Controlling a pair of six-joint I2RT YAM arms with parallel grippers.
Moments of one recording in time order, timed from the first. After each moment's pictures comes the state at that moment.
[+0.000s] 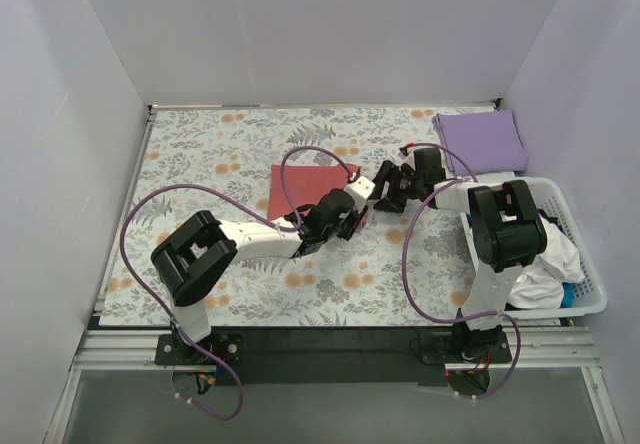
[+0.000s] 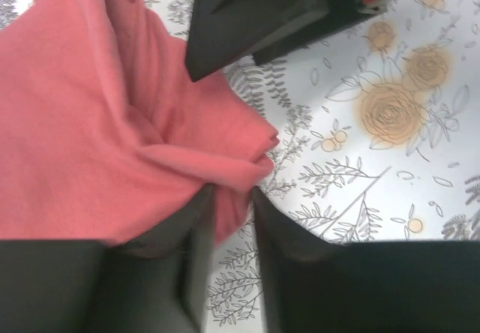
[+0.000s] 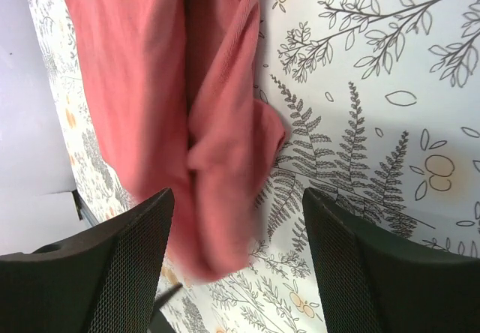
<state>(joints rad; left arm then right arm) -0.94 1.80 1.02 0.21 -0.25 -0.08 0.23 1.86 0.97 0.09 -0.64 0.65</state>
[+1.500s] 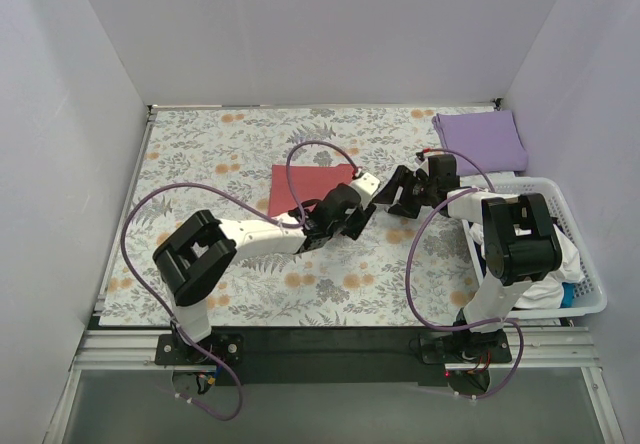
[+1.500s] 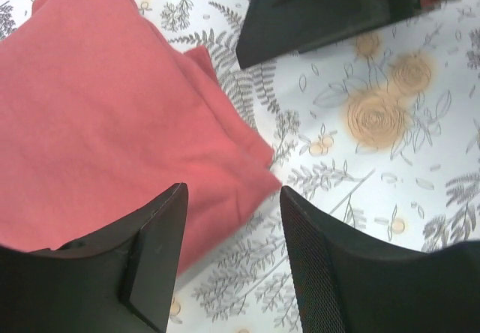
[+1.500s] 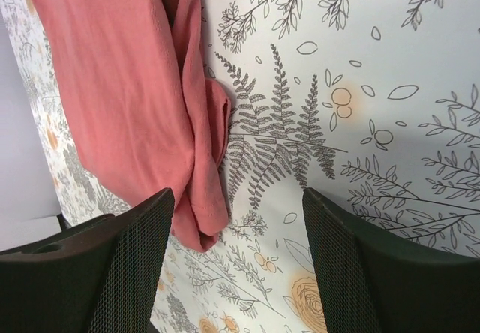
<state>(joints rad) -0.94 1.83 1.12 0.10 -0.25 -0.11 0.17 1.74 0.85 0.07 -0.56 0.63</state>
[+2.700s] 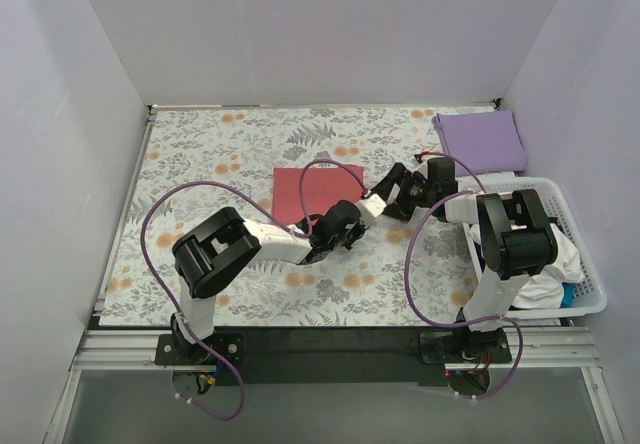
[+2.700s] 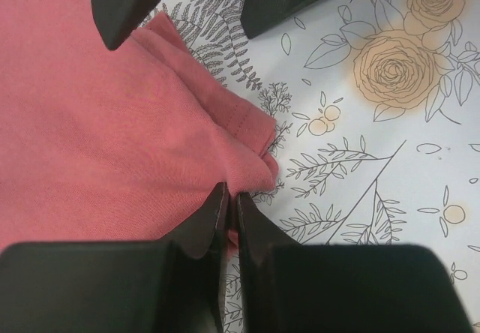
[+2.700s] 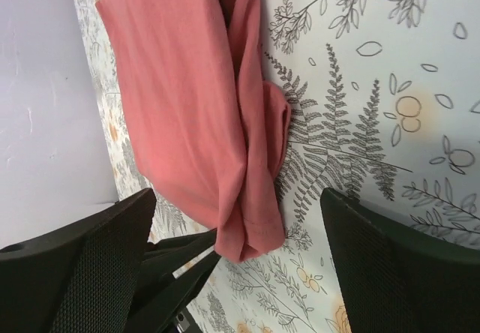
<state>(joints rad) -0.98 1.92 1.00 0.33 -0.20 0.09 0.17 1.79 0.80 0.26 -0.68 0.78</state>
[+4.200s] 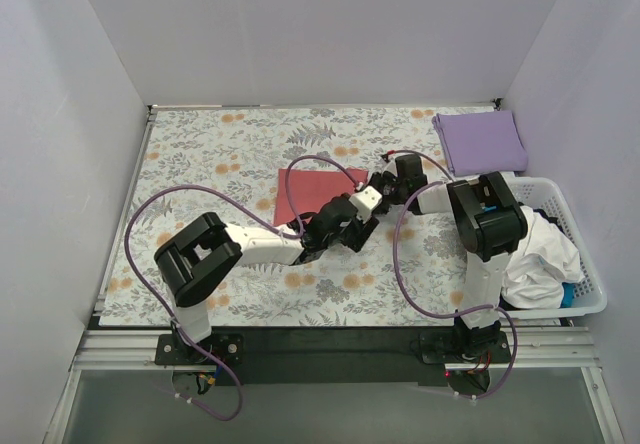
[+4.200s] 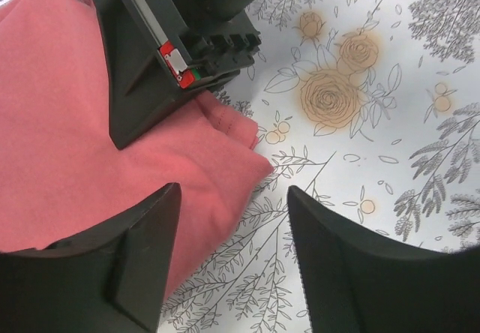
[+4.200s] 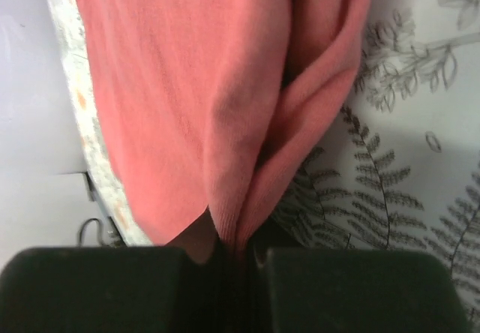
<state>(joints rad) -0.98 1.81 0.96 0.32 -0.15 -0.05 0.33 1.98 0.96 0.29 -0.67 0.75</state>
